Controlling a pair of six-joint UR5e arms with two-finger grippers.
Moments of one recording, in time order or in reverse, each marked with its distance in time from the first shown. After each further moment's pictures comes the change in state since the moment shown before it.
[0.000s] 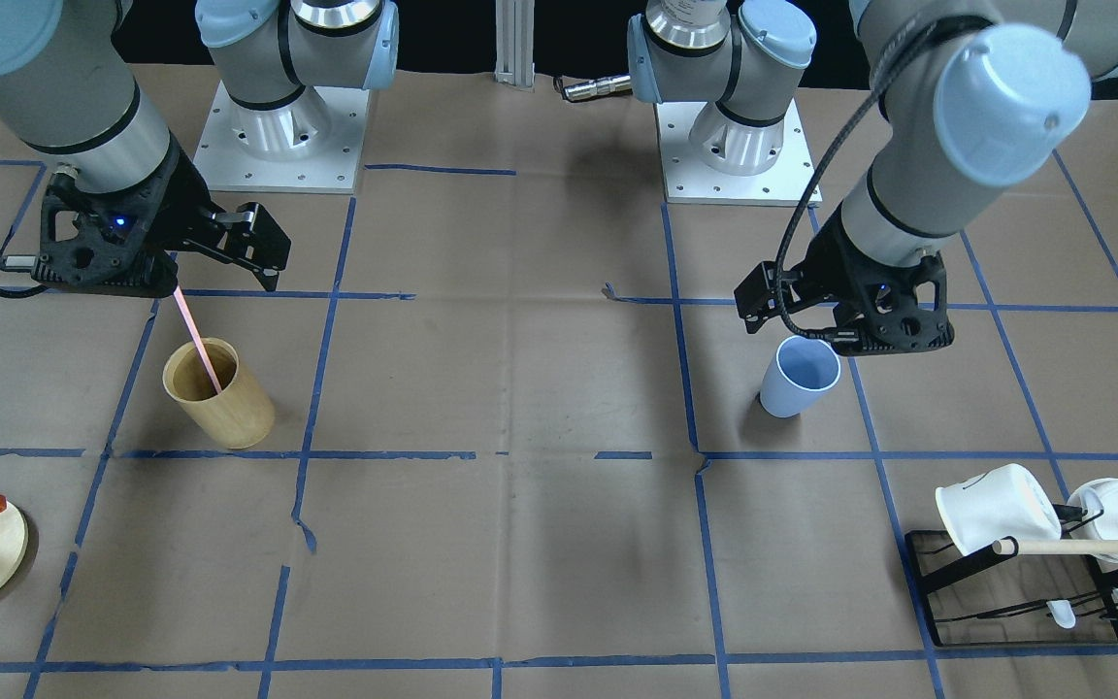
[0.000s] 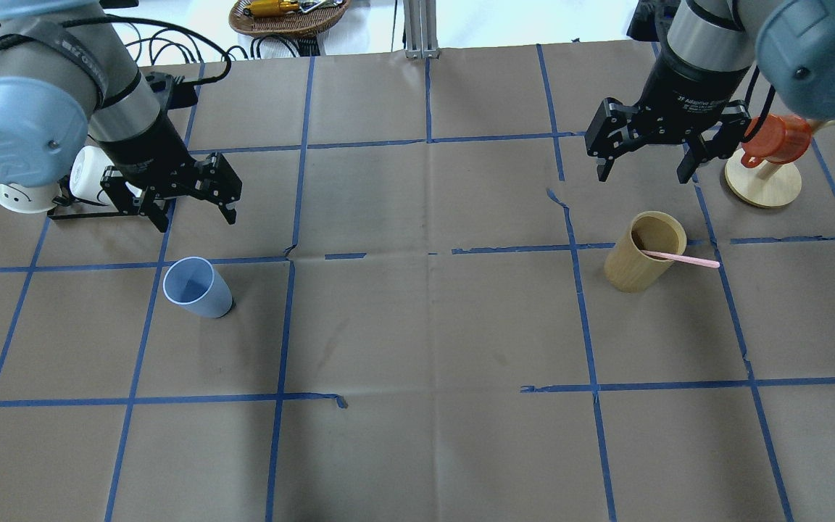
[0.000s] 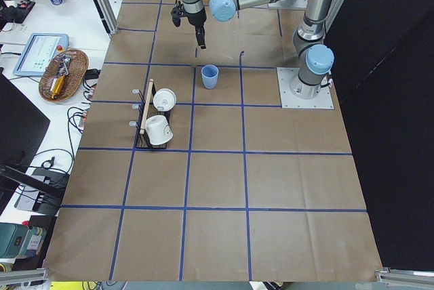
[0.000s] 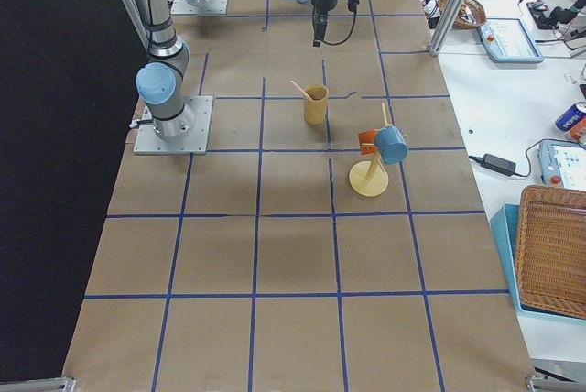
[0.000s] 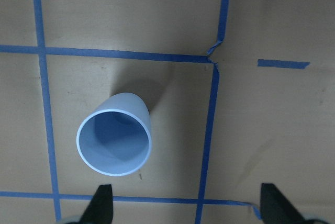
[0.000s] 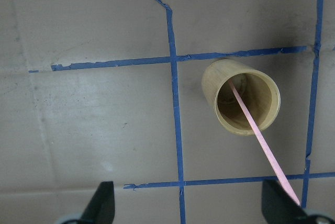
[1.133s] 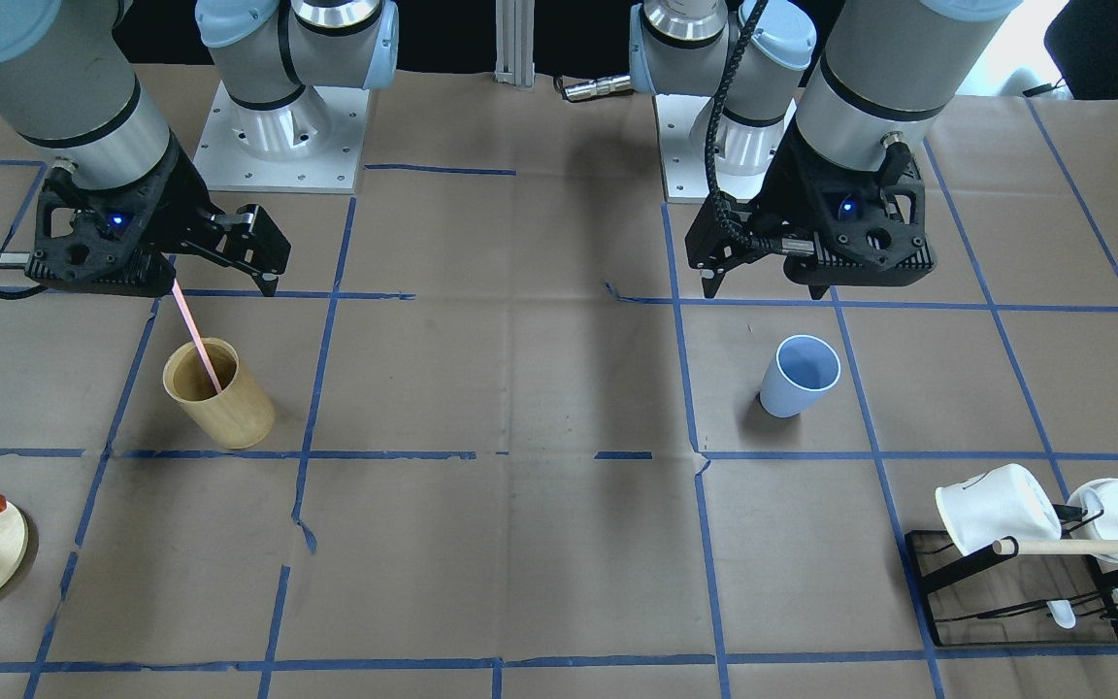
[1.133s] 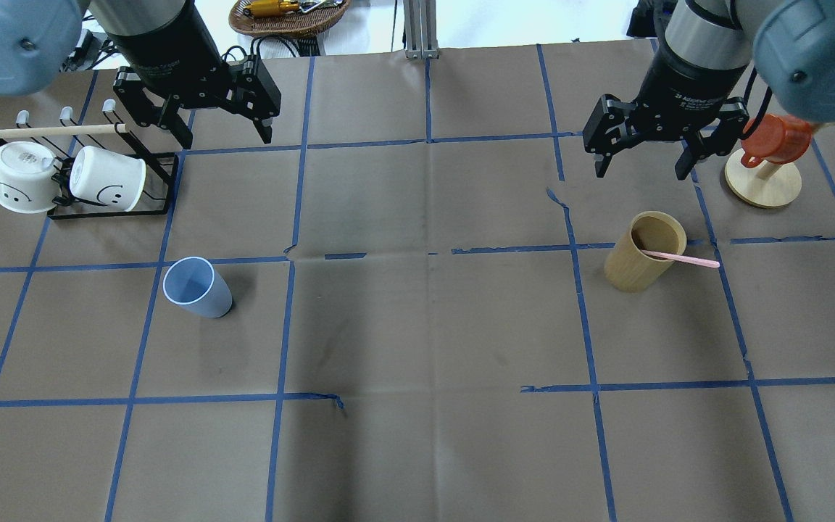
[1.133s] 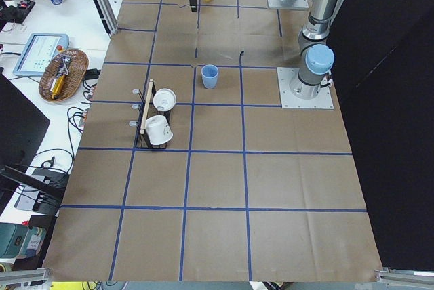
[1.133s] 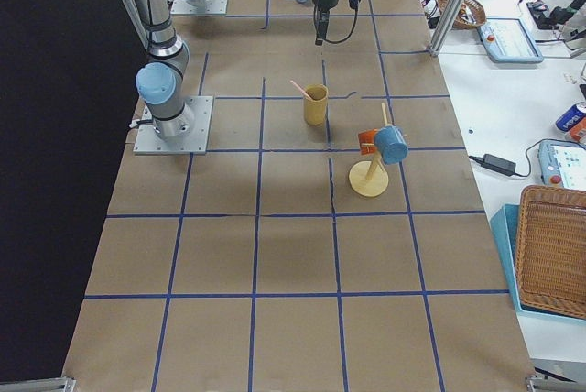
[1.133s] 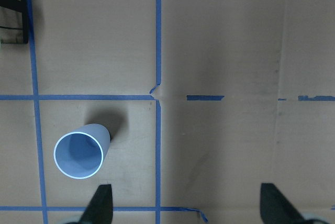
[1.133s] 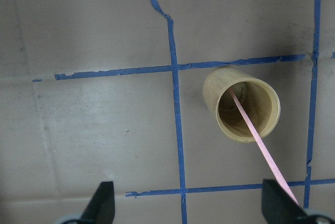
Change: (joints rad) left arm -0.188 0.003 0.325 -0.153 -0.003 -0.143; right arm 0.005 -0.003 0.002 -0.011 -0.002 0.012
